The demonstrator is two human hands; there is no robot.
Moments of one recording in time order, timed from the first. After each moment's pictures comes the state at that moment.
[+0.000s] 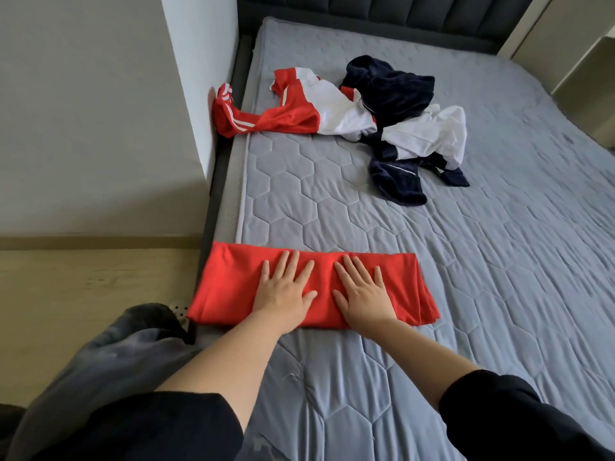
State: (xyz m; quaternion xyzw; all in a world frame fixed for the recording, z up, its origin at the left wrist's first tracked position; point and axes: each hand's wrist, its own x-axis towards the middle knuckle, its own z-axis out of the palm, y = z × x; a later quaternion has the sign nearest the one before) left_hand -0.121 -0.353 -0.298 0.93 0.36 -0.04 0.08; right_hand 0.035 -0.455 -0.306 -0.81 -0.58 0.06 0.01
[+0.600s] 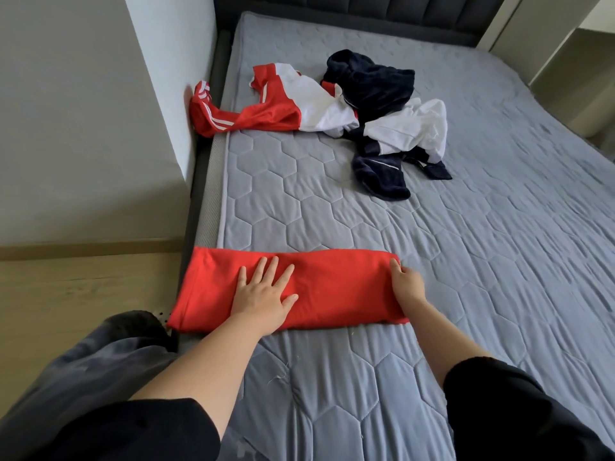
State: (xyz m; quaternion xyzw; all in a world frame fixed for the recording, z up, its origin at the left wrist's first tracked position) left_hand -0.127 -0.348 -0.311 0.92 0.37 -0.08 0.10; right_hand 0.119 -0.475 -0.297 -0.91 -0.12 0.22 0.33
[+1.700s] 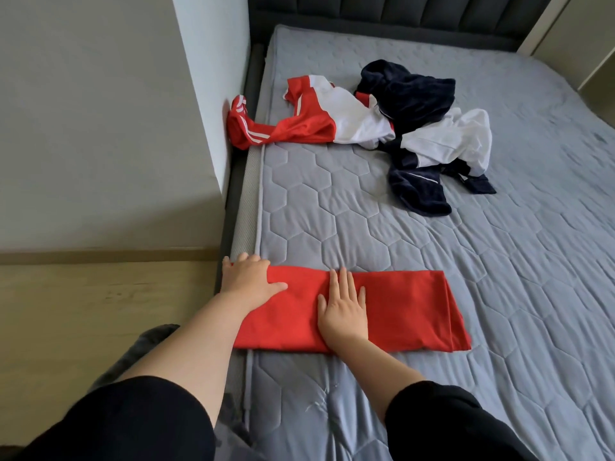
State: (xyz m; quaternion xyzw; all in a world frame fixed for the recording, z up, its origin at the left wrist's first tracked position) left_hand -0.162 -0.254 -0.293 0.88 0.47 -0.06 0.09; right_hand -0.030 -0.393 -0.335 -0.87 -0.46 0.11 0.11
